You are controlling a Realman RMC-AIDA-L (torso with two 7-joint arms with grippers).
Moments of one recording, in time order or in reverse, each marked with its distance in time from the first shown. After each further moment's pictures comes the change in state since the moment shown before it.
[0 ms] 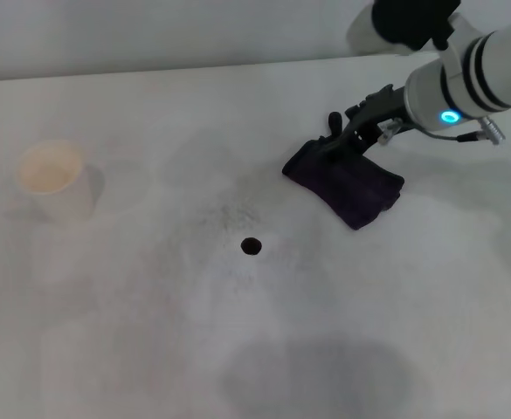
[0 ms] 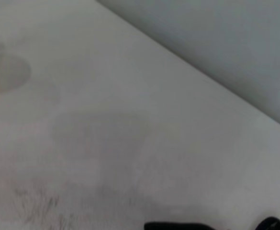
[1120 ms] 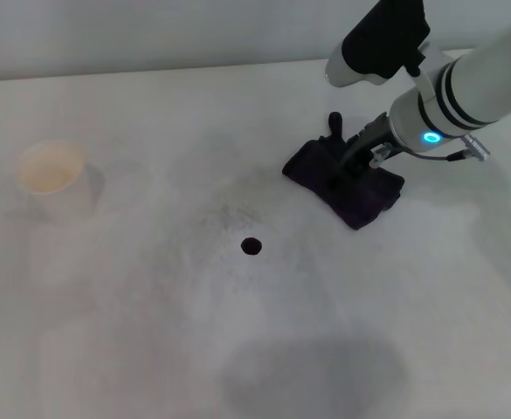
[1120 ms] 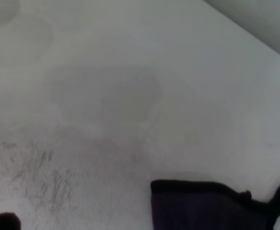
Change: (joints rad) left arm 0.004 0.000 0.000 0.000 0.001 -0.003 0.007; right arm 0.102 -0.003 -0.058 0.208 -0.034 -0.042 0.041
